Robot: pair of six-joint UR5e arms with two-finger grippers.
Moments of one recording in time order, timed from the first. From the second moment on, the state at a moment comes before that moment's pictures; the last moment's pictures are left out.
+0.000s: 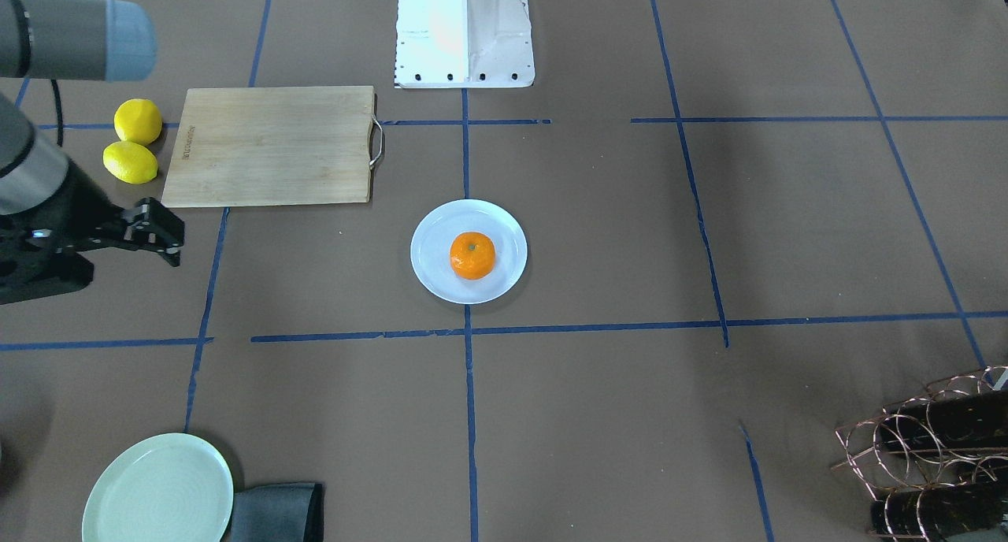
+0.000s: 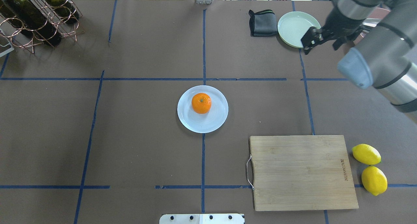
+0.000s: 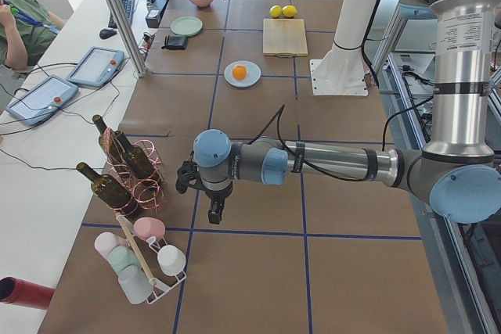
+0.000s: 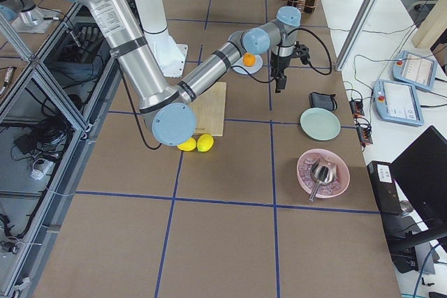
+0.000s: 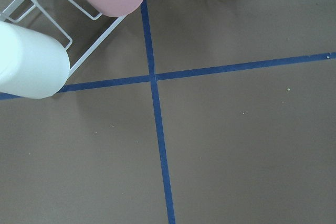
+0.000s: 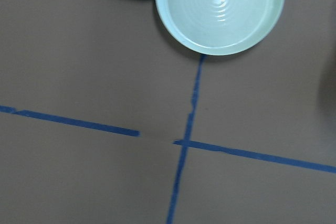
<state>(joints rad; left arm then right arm) -1.53 -1.51 -1.70 -1.61 -2.39 0.01 1.13 -1.13 1.79 -1.81 2.25 0.42</state>
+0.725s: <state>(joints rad) -1.56 -1.50 -1.69 -1.59 -2.39 0.00 1.39 -1.38 1.75 -1.81 2.37 -0.01</state>
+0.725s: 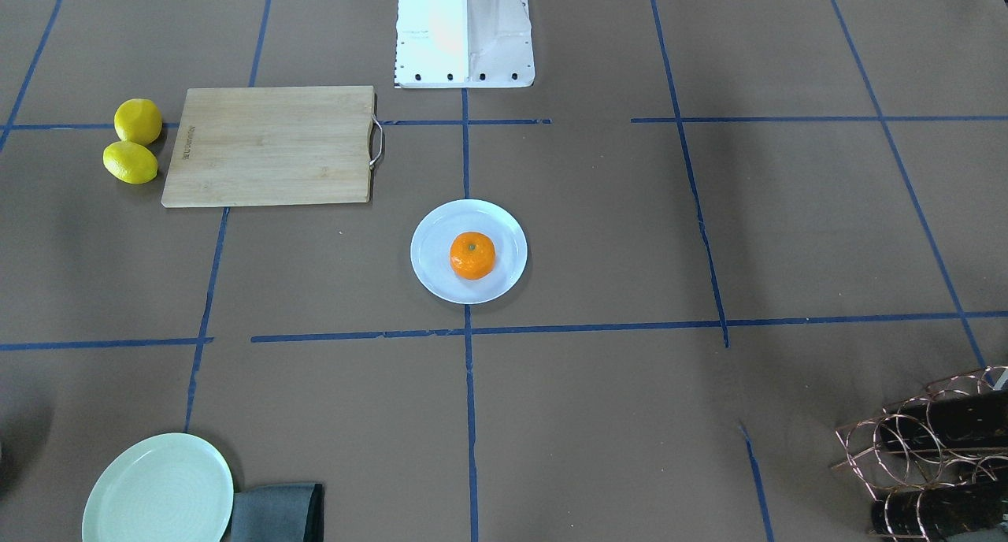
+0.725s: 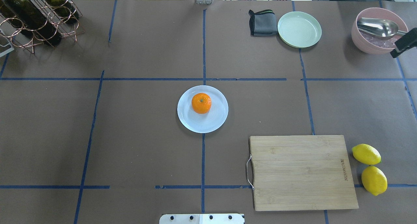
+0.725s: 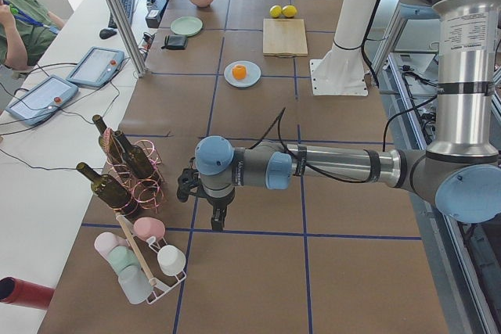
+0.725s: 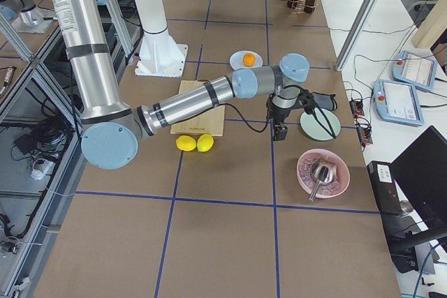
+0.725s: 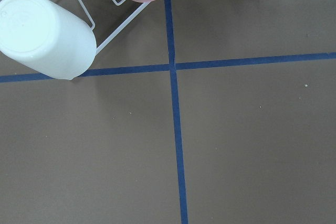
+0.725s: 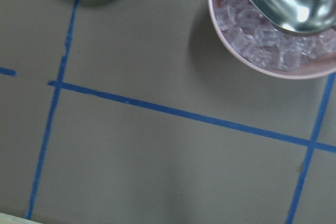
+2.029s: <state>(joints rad) -1.58 -1.50 -1.69 -1.60 -2.38 0.00 1.61 -1.59 1.63 -1.63 2.38 -0.07</state>
